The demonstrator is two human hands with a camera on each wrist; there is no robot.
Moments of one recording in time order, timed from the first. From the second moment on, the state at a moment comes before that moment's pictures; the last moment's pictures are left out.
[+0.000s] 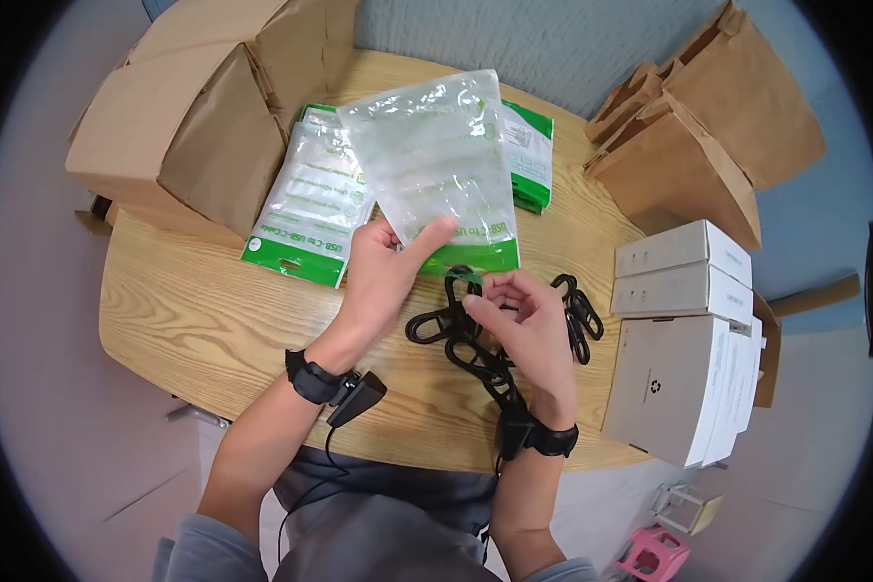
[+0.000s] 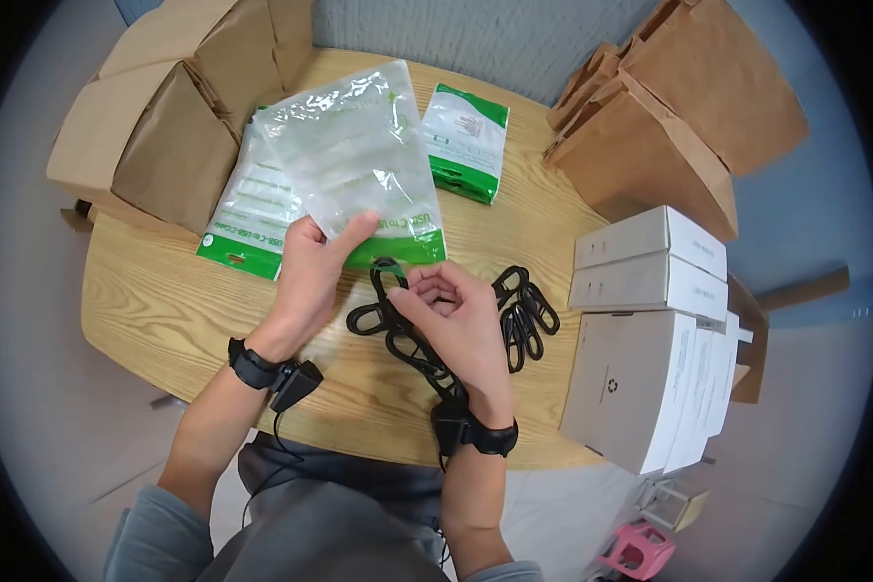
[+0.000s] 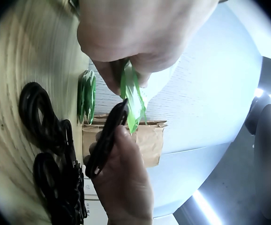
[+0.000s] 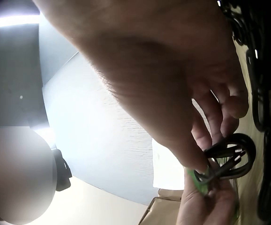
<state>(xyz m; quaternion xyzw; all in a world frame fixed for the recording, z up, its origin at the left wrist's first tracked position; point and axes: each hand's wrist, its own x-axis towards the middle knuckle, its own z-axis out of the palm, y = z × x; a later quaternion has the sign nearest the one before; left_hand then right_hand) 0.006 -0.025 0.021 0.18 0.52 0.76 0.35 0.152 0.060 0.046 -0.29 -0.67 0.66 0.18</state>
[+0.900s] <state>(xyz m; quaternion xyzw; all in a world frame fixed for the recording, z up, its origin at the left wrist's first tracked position) 0.013 -0.021 0.015 0.20 0.49 0.76 0.37 0.147 0.065 0.027 -0.30 -0.44 0.78 0.32</state>
